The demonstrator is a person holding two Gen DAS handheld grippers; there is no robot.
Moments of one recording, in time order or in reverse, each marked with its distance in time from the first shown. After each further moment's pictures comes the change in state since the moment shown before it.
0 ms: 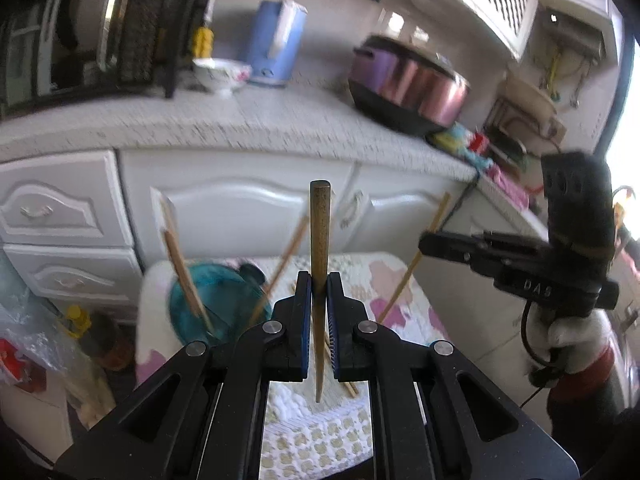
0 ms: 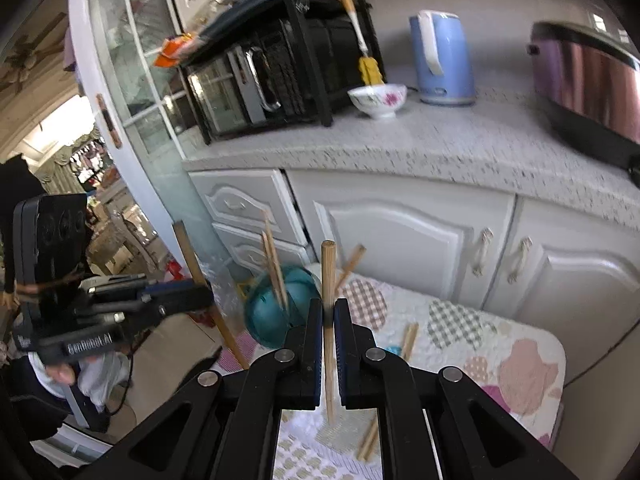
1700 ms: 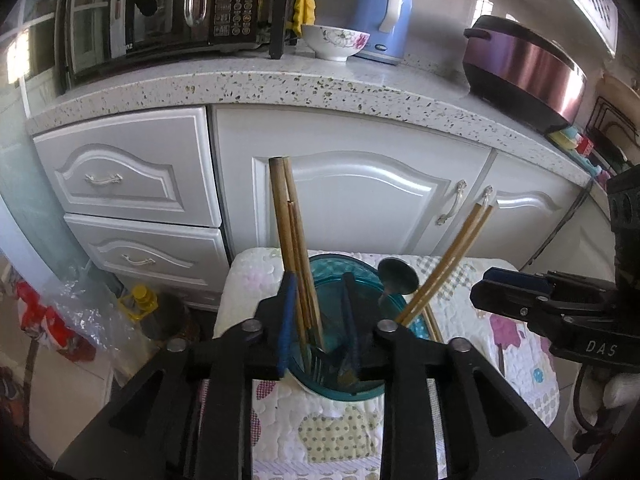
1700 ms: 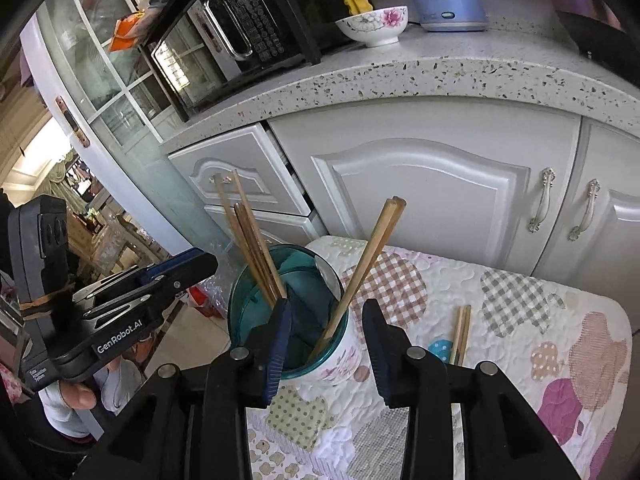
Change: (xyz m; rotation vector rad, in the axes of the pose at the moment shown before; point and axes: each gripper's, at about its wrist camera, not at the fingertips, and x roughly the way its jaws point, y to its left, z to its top) left arm 0.072 0.070 -0.026 -0.072 0.030 0.339; right arm 0.124 -0.009 -0.012 0.132 0.126 0.040
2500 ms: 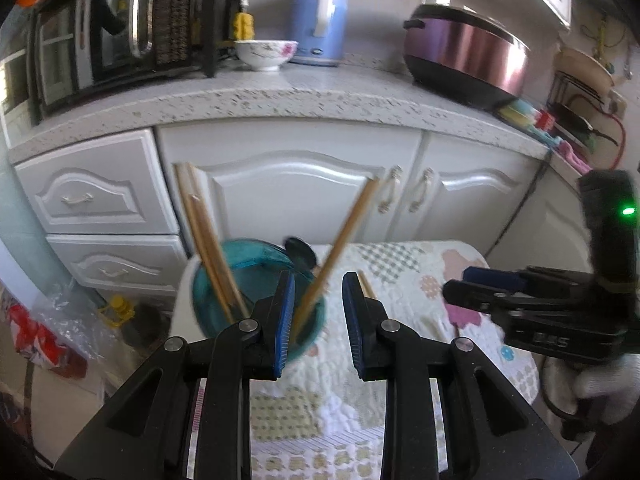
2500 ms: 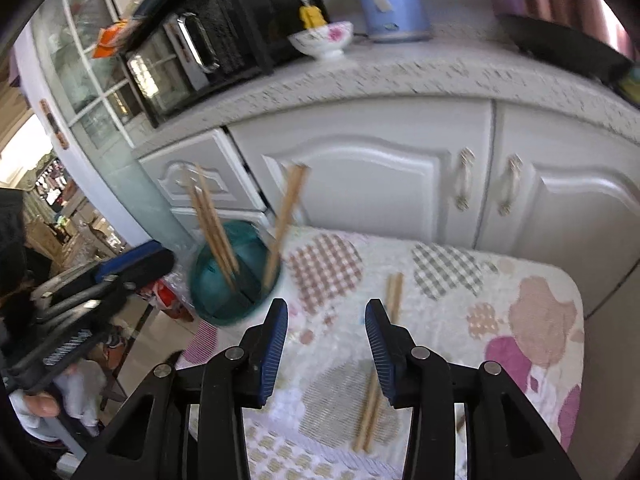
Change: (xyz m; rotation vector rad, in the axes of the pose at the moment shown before) left arm -0.029 -0.071 -0.025 0.095 -0.020 -0.080; right arm -0.049 -0.034 -0.046 0.037 -0.022 -0.145
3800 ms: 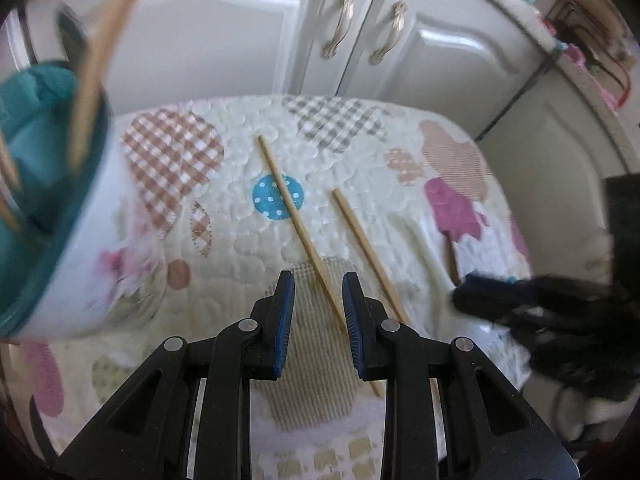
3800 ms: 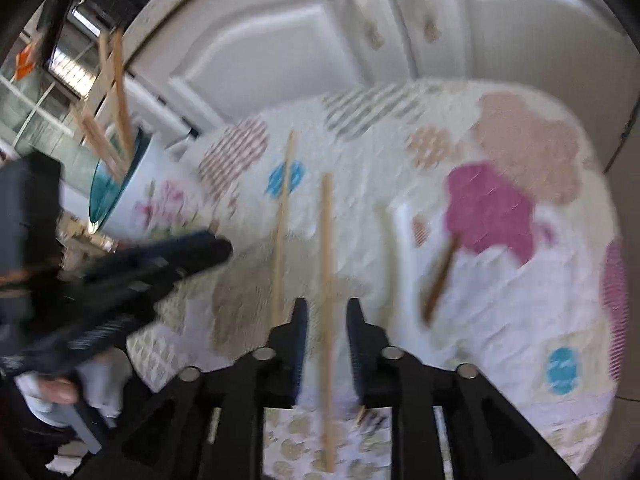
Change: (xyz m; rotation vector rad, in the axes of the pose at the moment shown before) left arm 0.169 -0.066 -0.072 0.005 0.407 -0.156; right arm 0.053 -0.102 -0.102 0.234 0.226 -0.017
